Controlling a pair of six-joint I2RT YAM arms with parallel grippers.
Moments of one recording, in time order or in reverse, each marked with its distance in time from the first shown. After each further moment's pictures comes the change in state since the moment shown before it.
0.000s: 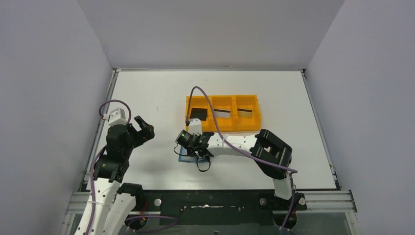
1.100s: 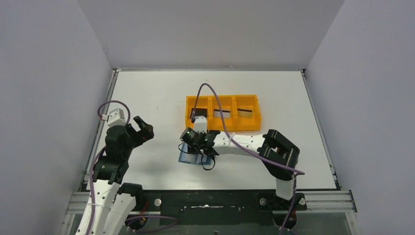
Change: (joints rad) left arm 0.000 -0.021 0.002 0.000 -0.008 0.007; right arm -0.035 -0.107 -0.076 0.037 -0.006 0.023
